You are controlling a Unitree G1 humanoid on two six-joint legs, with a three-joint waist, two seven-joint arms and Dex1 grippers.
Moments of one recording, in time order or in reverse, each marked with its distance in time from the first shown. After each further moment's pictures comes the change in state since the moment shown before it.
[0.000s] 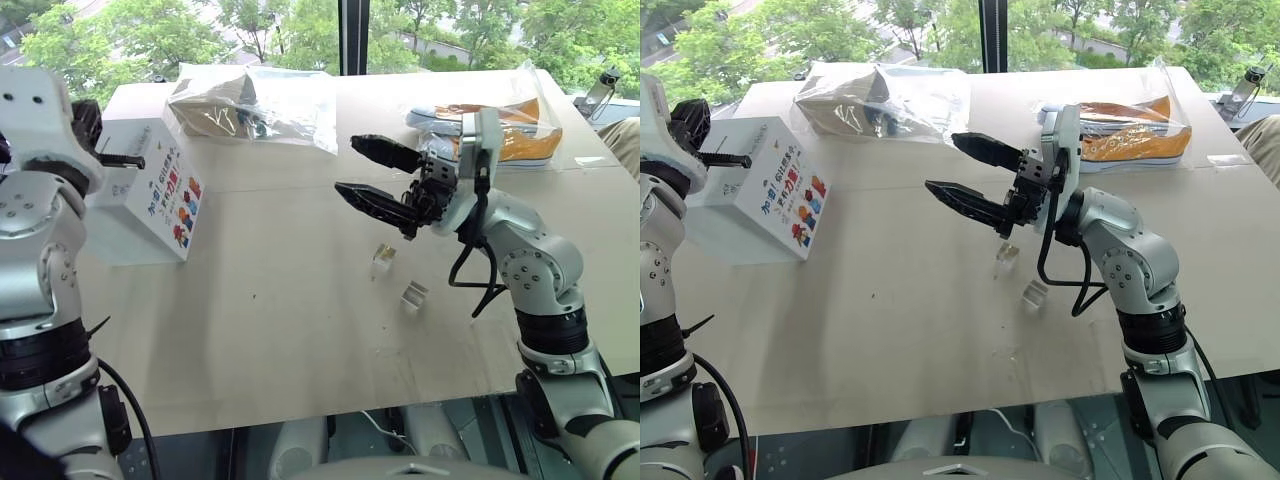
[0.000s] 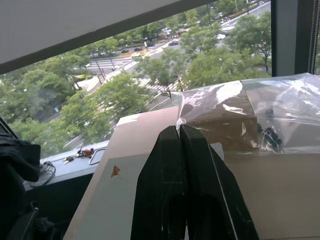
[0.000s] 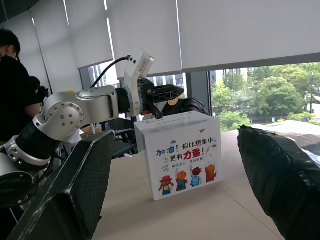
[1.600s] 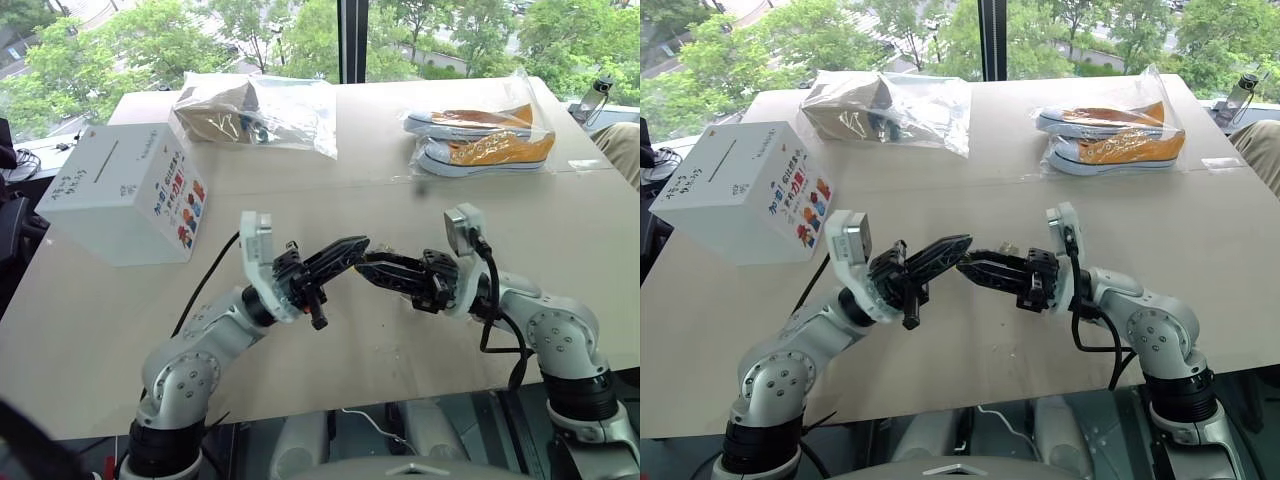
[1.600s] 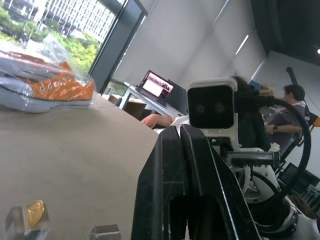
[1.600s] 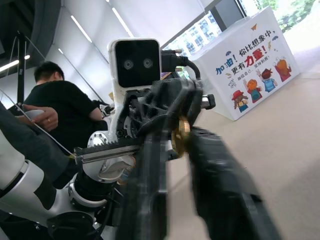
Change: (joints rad) left arm 0.389 -0.432 -0.375 -0.346 -0.749 -0.059 -0.472; right arm 0.342 -0.070 -0.015 -0.152 0.326 0.330 -0.065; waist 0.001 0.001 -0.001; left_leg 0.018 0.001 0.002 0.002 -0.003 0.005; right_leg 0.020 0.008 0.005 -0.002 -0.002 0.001
